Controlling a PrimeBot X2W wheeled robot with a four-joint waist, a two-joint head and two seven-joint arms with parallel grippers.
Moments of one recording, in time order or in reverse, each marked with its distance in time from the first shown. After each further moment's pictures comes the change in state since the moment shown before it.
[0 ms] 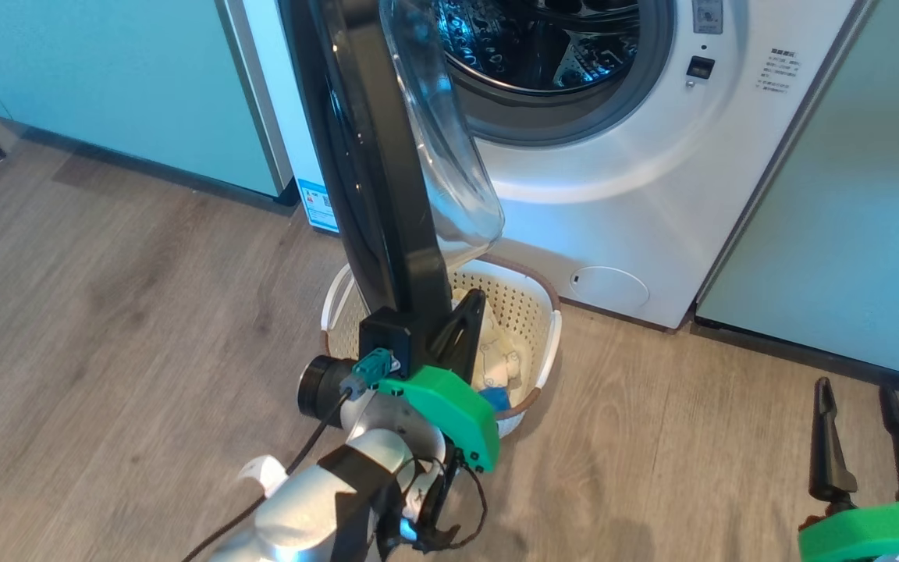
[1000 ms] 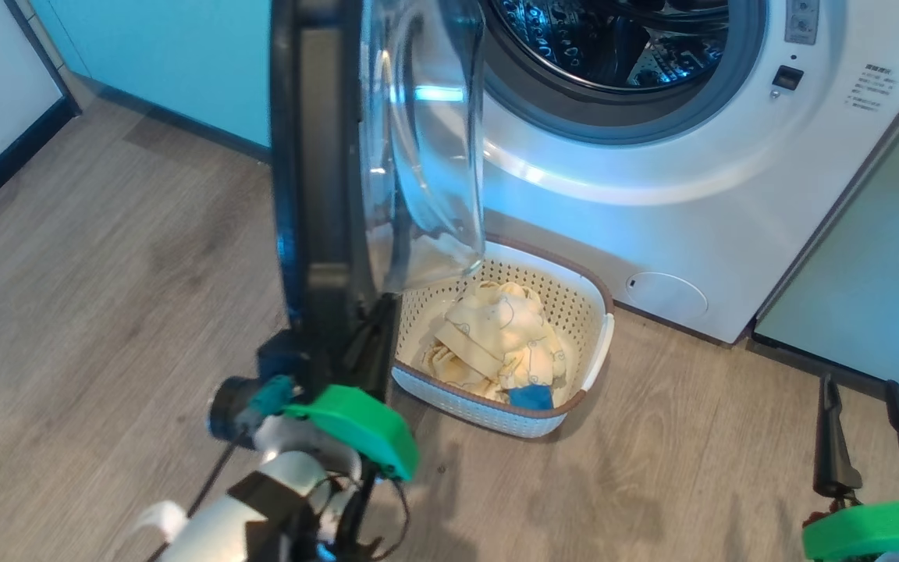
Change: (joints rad) left arm 0.124 0.150 0.100 -0.157 0.014 0.018 -0.032; right arm -0.003 0.000 -0.007 -0.009 -0.001 0.000 0.005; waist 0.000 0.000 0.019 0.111
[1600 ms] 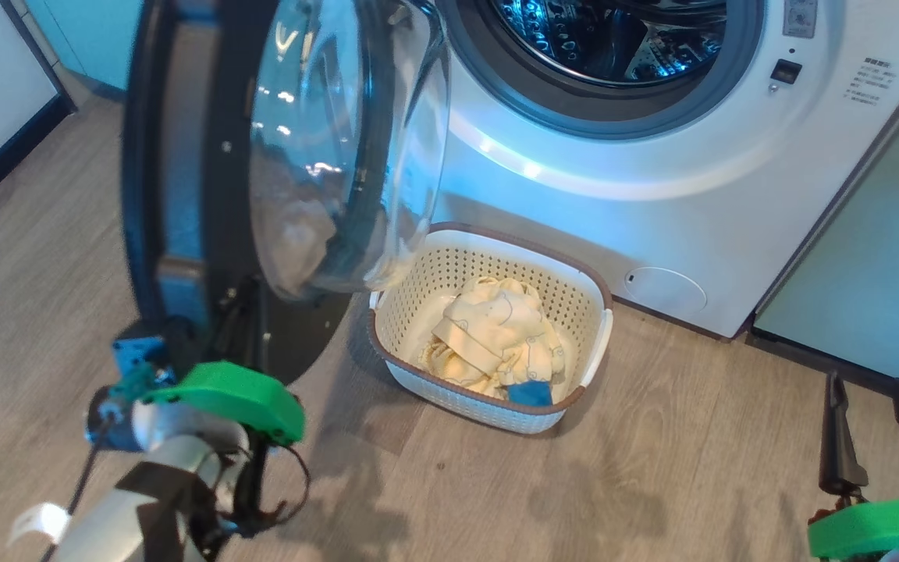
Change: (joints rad) left arm 0.083 0.119 0.213 0.012 -0.074 0.000 -0.035; right arm 0.000 0.000 -0.011 -0.013 -0.003 0.000 0.014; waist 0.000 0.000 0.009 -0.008
